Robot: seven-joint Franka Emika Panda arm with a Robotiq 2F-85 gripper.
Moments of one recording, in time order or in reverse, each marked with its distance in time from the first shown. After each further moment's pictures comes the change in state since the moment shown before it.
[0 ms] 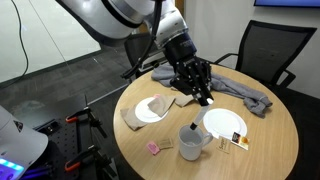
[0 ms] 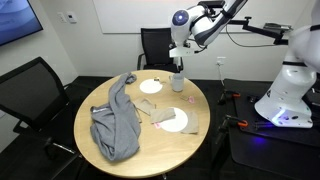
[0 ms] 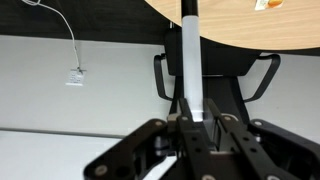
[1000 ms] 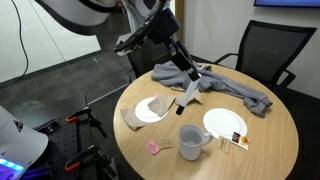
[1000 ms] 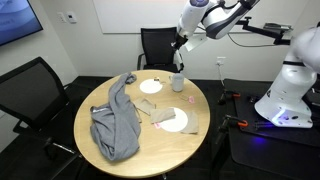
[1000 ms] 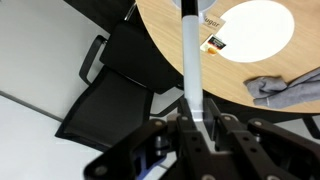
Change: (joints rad) arm -0.074 -0.200 0.061 -0.147 0.022 0.238 -0.686
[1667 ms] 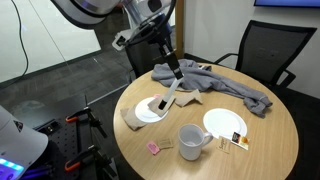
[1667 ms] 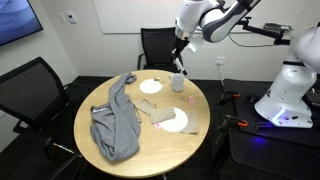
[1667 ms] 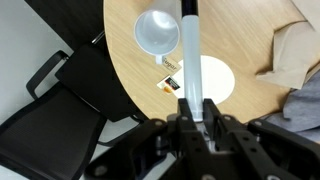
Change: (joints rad) arm 0.007 -0.002 0.068 -0.044 0.415 0.022 -0.533
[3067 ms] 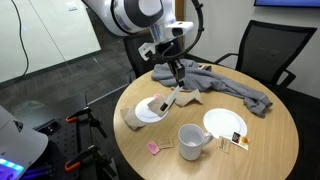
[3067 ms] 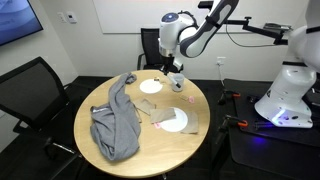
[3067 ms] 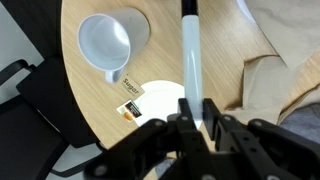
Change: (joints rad) arm 0.083 0.318 0.031 0.230 0.206 -0.063 -0.176
